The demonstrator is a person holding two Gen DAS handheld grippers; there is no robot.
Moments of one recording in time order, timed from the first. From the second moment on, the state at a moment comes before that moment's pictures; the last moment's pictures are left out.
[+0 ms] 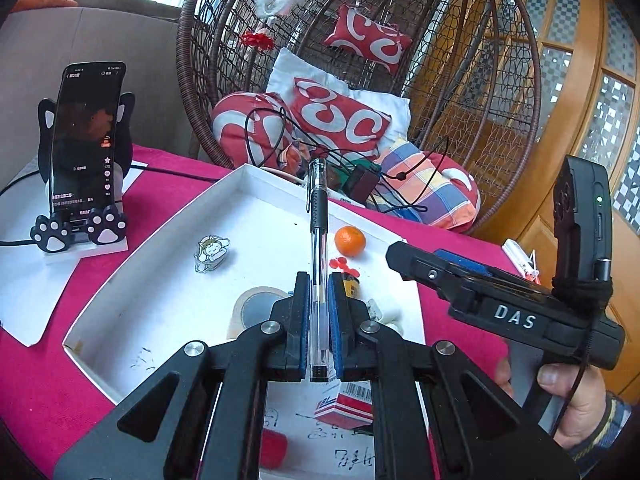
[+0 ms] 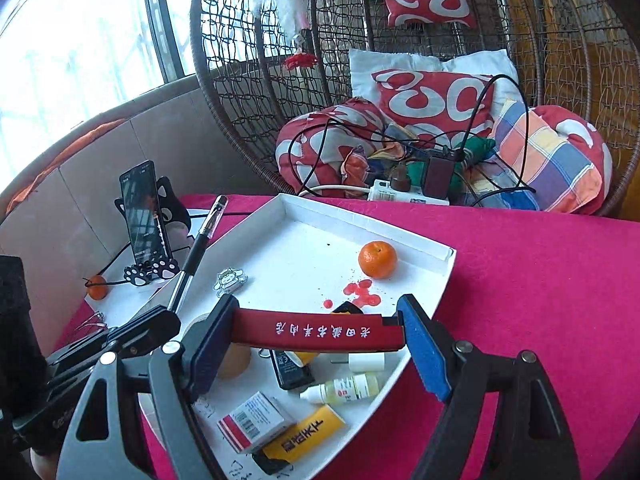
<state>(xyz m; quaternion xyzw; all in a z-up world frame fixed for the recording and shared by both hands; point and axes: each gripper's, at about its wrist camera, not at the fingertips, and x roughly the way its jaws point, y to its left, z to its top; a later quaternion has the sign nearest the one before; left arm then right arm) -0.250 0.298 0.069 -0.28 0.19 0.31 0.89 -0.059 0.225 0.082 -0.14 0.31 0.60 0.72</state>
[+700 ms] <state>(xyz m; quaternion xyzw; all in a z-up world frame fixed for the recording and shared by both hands) -0.253 0.291 0.078 -0.25 0.18 0.41 0.86 -0.057 0.201 0.080 -0.11 0.25 0.56 0.78</state>
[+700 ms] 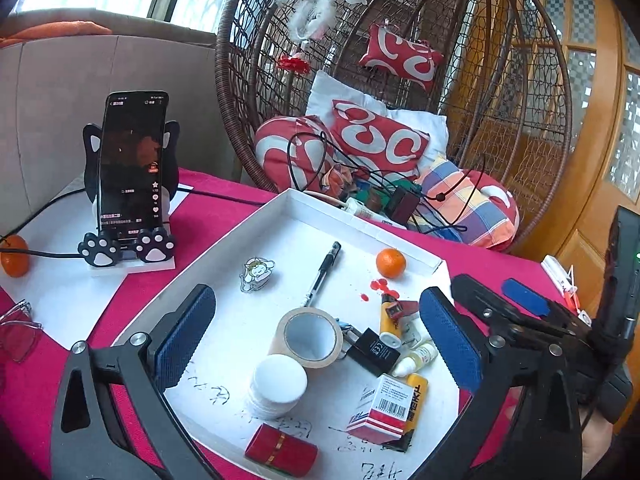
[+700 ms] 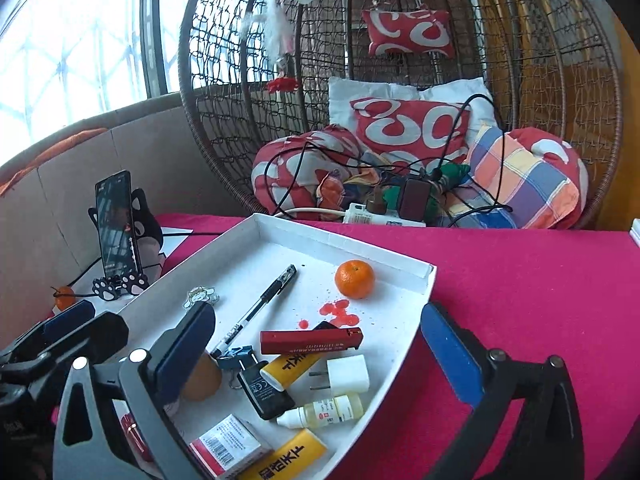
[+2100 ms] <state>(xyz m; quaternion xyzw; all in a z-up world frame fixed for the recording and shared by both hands) -0.223 0.143 0.127 -0.11 0.26 0.48 0.83 -0.038 -0.028 0.140 -0.01 0.18 0.44 0.88</state>
